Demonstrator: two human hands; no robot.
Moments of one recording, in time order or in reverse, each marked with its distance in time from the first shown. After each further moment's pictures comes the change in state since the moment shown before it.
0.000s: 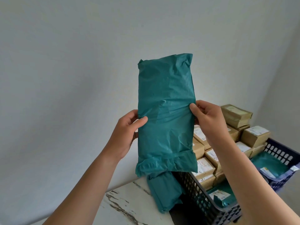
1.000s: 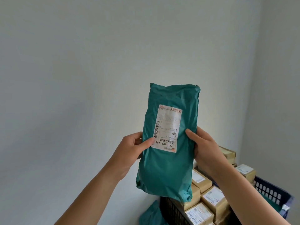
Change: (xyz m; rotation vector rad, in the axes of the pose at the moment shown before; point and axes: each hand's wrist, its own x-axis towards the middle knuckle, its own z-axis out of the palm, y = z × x) left_hand 0.011 0.100 -0.001 0.189 -0.179 0.094; right_hand -0.007 -0.101 0.015 0.506 -0.093 0.172
